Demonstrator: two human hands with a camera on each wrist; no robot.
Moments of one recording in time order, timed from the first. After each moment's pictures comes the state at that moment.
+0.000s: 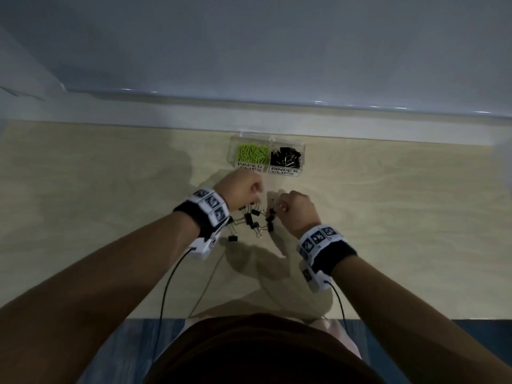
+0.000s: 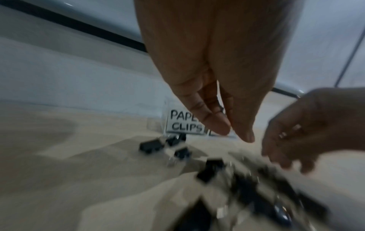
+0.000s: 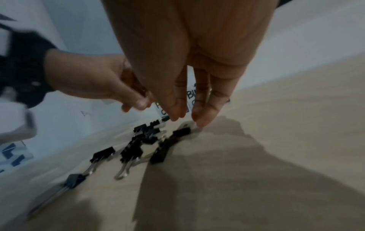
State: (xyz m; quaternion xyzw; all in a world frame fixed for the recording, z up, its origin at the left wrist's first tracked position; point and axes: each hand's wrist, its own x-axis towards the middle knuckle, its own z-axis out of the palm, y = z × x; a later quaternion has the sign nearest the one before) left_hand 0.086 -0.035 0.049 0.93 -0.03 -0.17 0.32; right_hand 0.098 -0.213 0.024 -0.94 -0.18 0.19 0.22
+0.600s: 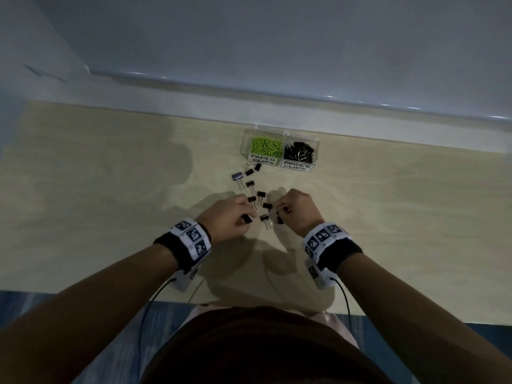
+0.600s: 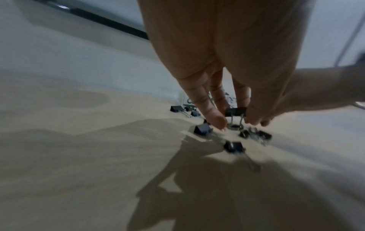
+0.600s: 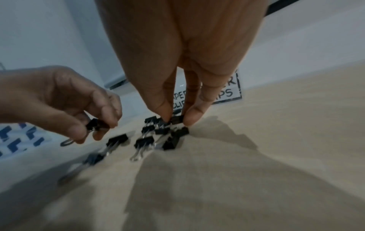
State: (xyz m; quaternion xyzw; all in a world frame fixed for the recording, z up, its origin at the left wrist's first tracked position) left_hand -0.001 -0.008 0.020 0.93 -0.08 -0.17 0.31; right_hand 0.084 -0.203 0.026 -0.92 -0.23 0.24 0.23
